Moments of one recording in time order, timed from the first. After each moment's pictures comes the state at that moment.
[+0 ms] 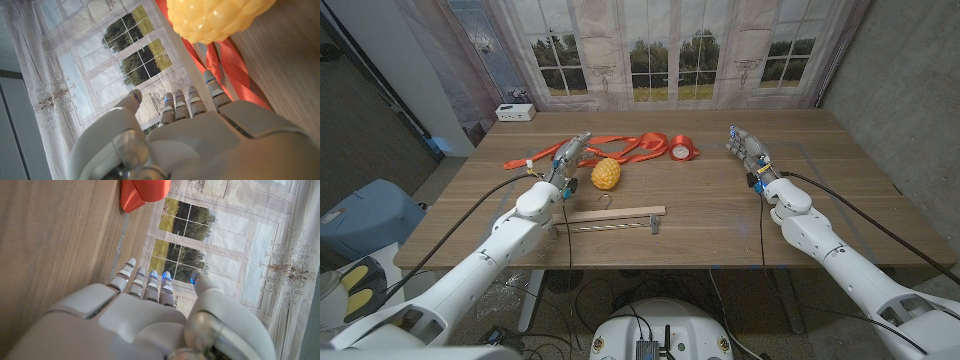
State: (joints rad) left arm 0.89 0.60 0.40 -1.49 -0.45 -0.15 0.20; left_hand 0.42 0.11 0.58 0.02 0.18 0.16 0.04 0.20 0.17 0.15 0.06 0.22 0.19 0.14 0.09 0.20 0.17 0.05 0.19 0.61 0.17; right arm -0.82 -0.50 -0.38 -1.28 0.64 0.27 0.01; right_hand 0.42 0.17 0.47 -0.04 0.20 0.23 0.03 0.19 0.18 0.18 0.08 0.21 0.20 0.12 0.08 0.24 0.21 0.21 0.08 0.20 0.18
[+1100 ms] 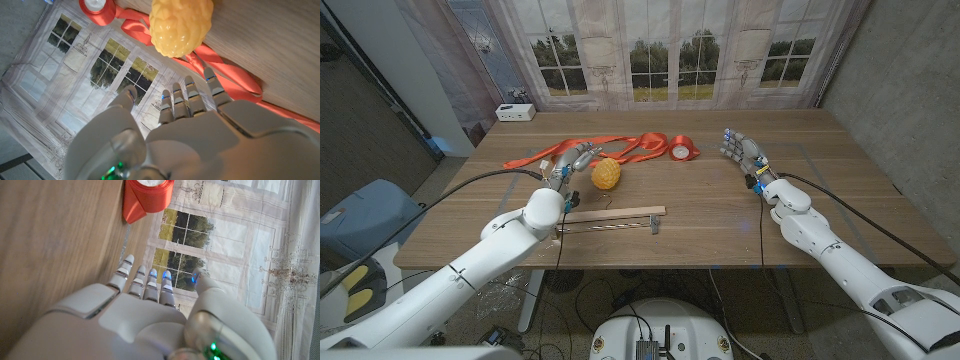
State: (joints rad) left arm 1.06 0.79 0.41 -2.00 -0.18 0.32 0.46; left_hand 0.42 0.09 0.57 -0.04 0.18 0.21 0.01 0.20 0.18 0.22 0.05 0.24 0.20 0.26 0.07 0.23 0.18 0.07 0.21 0.60 0.18; right arm -0.77 -0.47 -0.39 -1.17 0.67 0.31 0.13; right_hand 0.42 0.17 0.46 -0.06 0.20 0.25 0.03 0.19 0.18 0.20 0.10 0.21 0.20 0.14 0.09 0.24 0.21 0.22 0.10 0.21 0.18
